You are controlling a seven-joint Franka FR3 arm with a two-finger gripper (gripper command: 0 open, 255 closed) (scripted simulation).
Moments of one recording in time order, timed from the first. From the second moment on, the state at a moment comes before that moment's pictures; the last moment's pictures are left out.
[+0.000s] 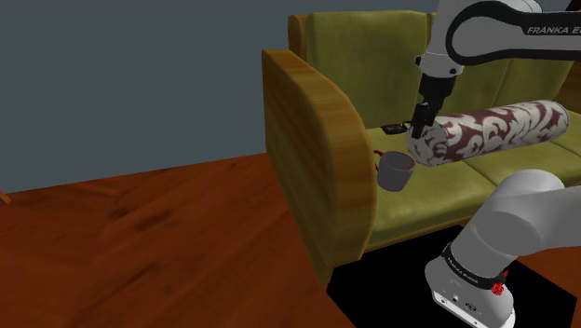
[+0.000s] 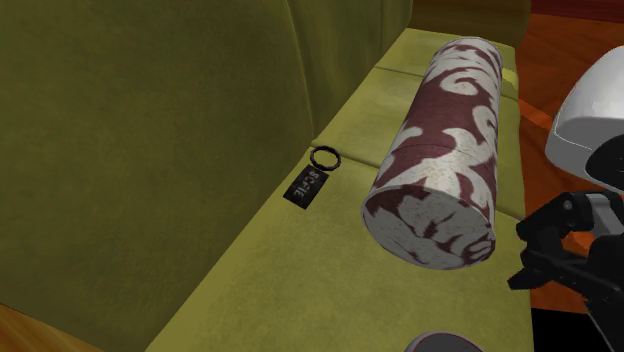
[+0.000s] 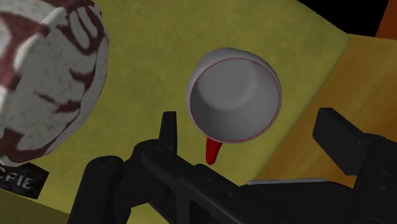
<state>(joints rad) -0.01 -0.86 -0.12 -2.54 -0.16 1.61 -0.19</state>
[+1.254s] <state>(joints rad) 0.01 -0.53 -0.71 -2.49 -0.32 2.36 -1.13</state>
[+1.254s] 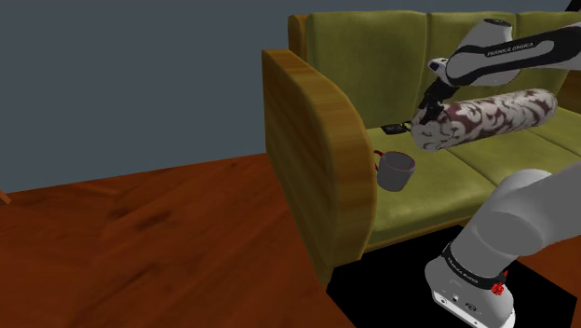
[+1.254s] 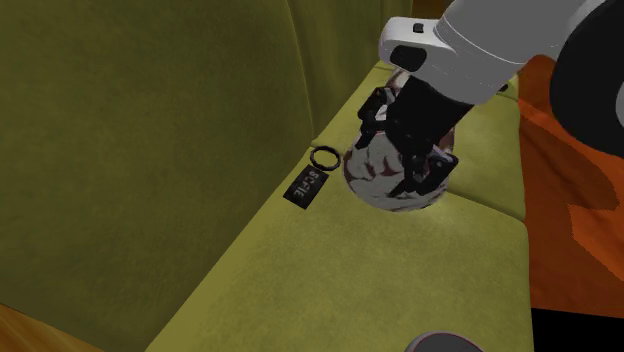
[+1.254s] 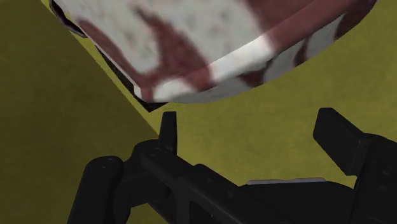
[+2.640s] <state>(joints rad) 0.06 0.41 -0.97 -1.89 0.80 2.08 -2.39</state>
